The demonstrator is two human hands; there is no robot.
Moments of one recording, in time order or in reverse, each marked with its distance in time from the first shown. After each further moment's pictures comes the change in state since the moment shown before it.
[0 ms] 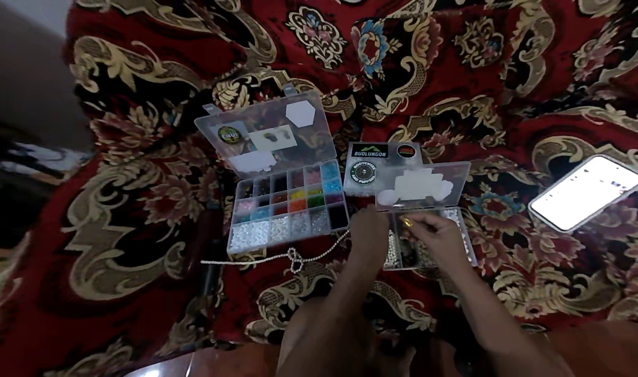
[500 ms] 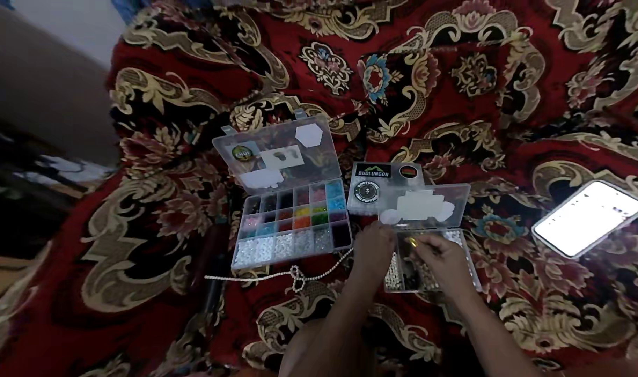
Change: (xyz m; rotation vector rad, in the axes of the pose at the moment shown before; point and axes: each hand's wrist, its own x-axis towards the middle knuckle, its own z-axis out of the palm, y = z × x) left_hand 0.011 -0.013 0.011 -0.230 0.133 0.087; right_hand -0.002 -0.004 -0.003 -0.113 0.029 0.016
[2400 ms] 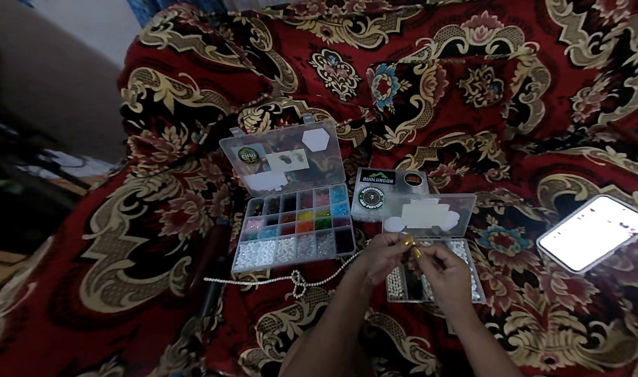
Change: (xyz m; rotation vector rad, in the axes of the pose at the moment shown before) left_hand 0.008 -0.023 0.016 -1.473 -0.317 0.165; right_hand -0.007 0.015 0.020 0.109 0.182 -0.229
